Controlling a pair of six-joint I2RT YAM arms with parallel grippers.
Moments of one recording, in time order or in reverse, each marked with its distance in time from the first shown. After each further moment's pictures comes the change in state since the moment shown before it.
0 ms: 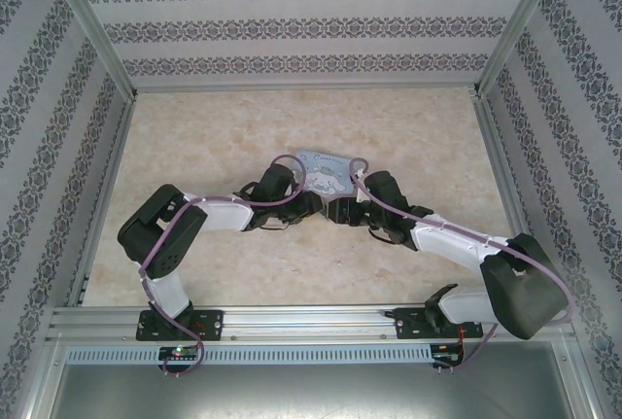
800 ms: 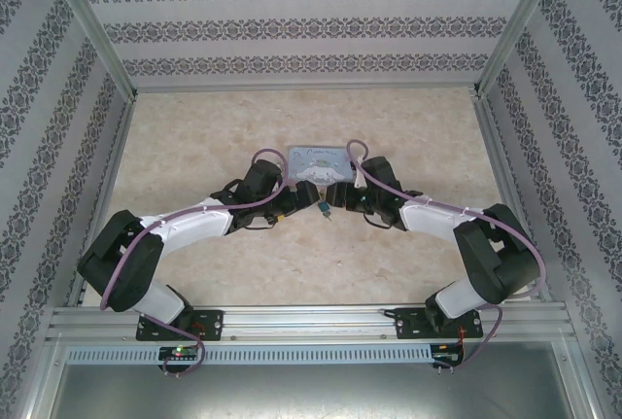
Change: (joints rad) left arm 0.013 -0.265 -0.019 -0.259 -0.138 0.050; right arm -0.101 0.217 0.141 0.052 -0.049 0.057
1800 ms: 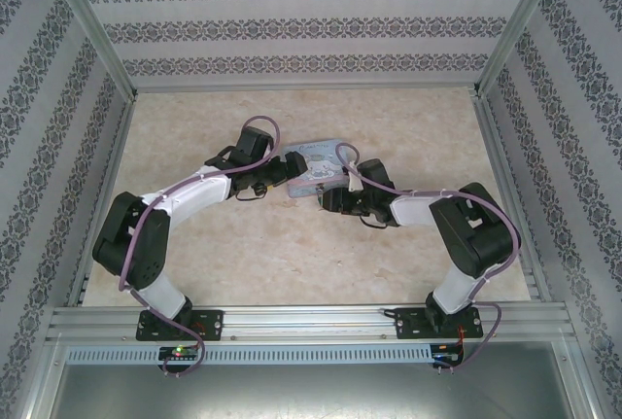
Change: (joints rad) left arm 0.169 0.134 0.265 -0.229 0.000 0.156; right arm -0.004 0.182 -0.007 0.134 -0.122 -0.074
